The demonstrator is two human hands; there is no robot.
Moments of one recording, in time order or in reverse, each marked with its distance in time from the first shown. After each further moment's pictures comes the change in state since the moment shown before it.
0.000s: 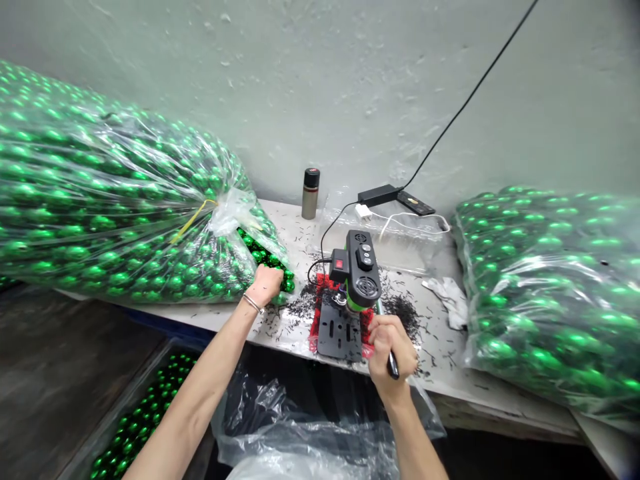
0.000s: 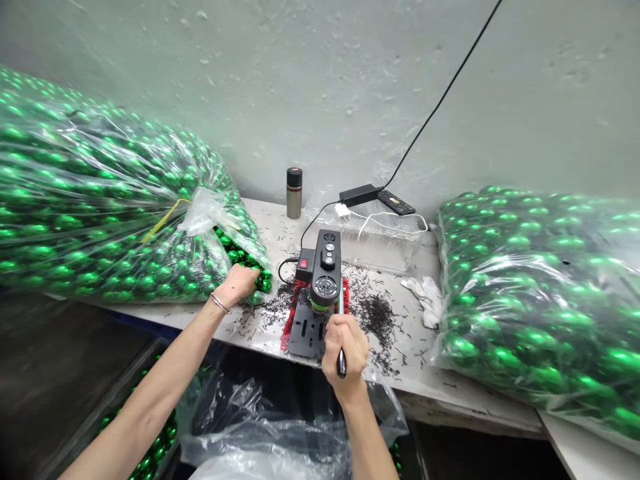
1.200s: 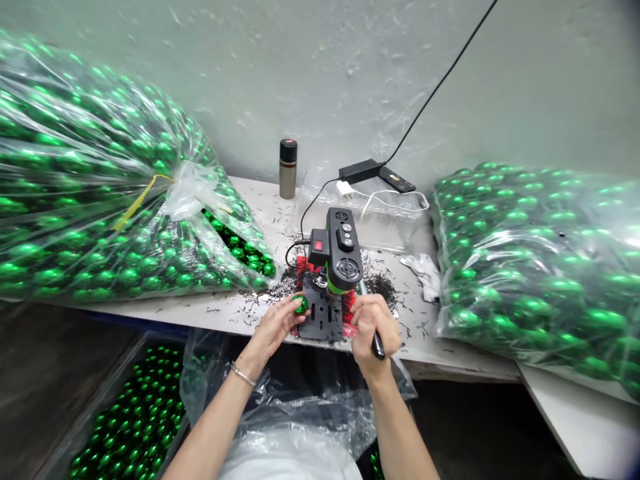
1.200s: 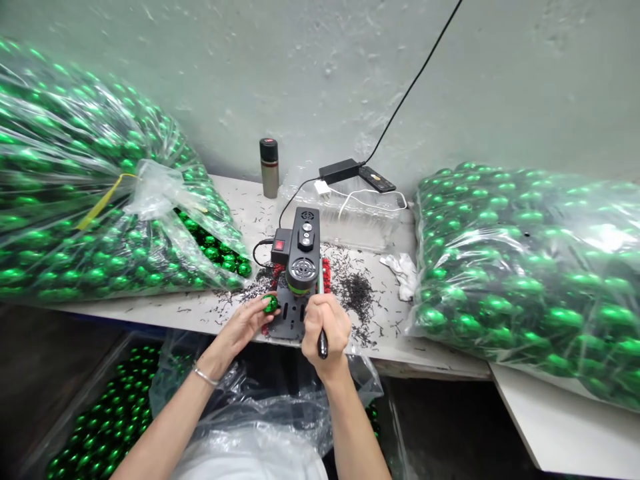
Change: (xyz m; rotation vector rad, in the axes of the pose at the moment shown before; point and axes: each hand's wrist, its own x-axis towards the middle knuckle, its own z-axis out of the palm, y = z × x) left_hand -0.093 0.080 0.067 -1.901 -0.263 -0.451; right_hand 0.005 -0.003 -0.001 -0.021 0.021 0.053
